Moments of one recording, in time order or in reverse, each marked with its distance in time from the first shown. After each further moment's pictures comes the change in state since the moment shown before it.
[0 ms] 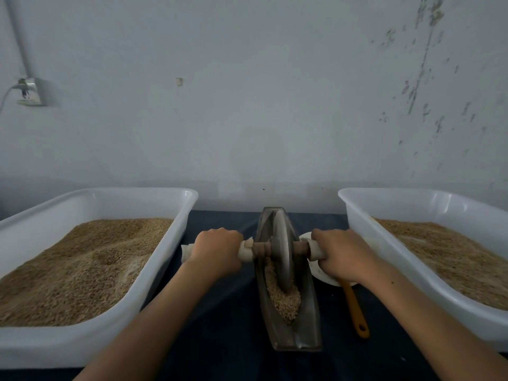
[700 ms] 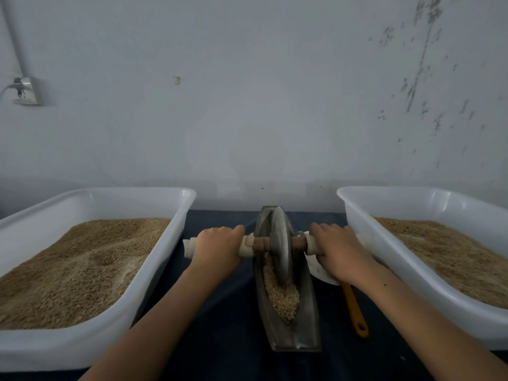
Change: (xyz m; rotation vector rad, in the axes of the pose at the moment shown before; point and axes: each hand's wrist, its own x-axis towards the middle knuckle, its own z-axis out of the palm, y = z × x) left_hand 0.000 0.005 0.010 0.032 0.238 0.010; right_hand 0.005 0.001 0.012 -0.020 0.107 0.009
